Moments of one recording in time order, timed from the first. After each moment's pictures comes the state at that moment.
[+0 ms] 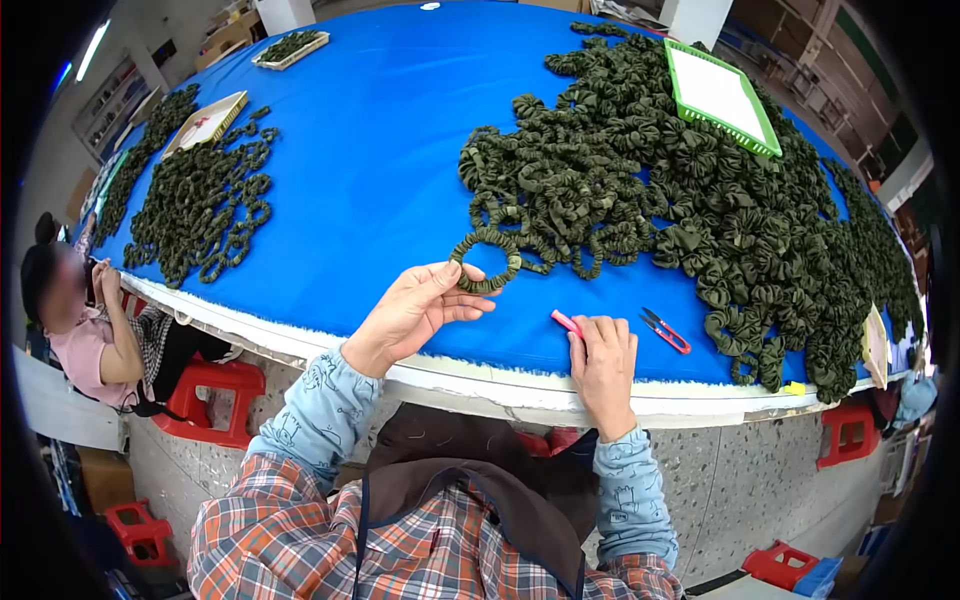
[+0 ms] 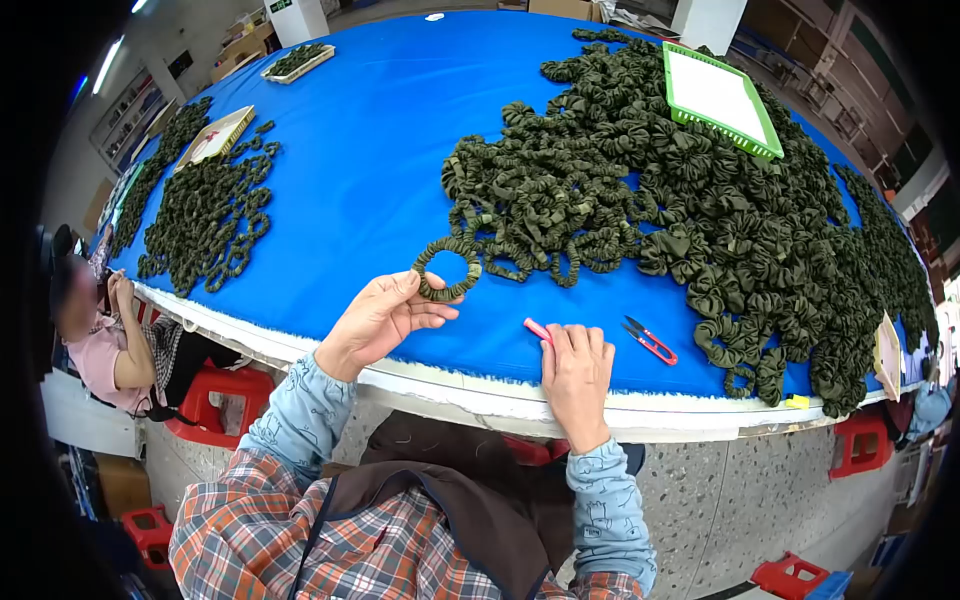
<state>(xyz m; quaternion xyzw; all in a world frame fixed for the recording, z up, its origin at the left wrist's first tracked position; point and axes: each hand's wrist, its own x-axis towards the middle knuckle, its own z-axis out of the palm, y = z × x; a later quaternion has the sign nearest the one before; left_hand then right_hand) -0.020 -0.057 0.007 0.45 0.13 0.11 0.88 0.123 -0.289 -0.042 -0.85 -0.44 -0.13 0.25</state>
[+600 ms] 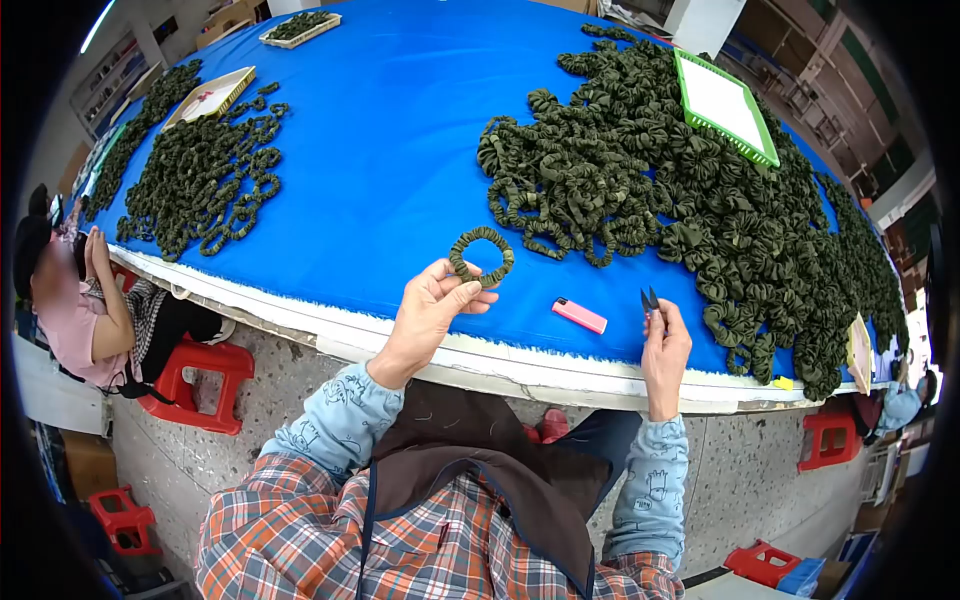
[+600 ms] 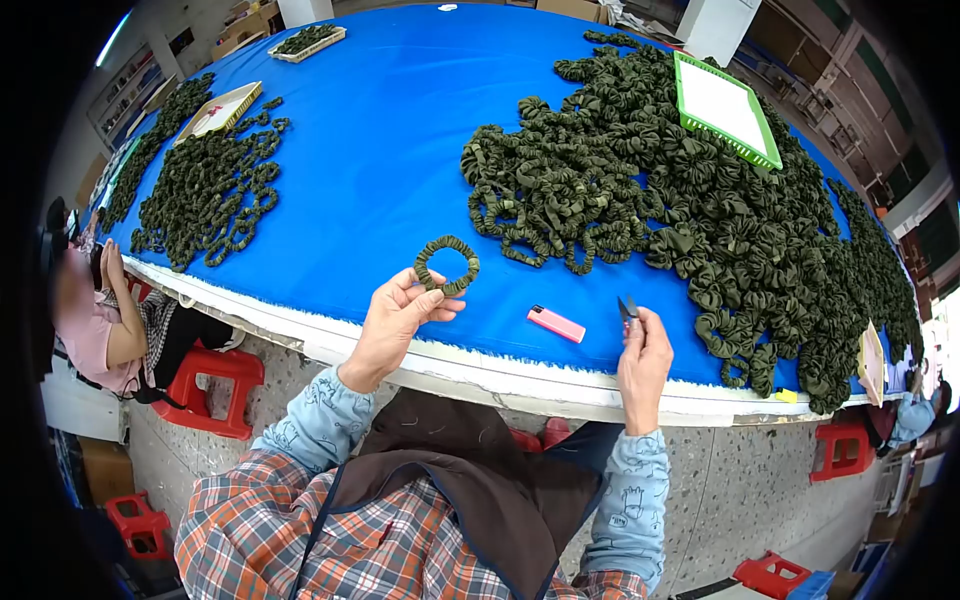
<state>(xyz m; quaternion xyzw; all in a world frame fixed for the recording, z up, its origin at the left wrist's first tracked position) -0.048 -0.083 -0.018 0.50 0.15 0.24 0.82 0.158 -0.331 -0.030 -0.85 -0.30 -0.10 0.41</state>
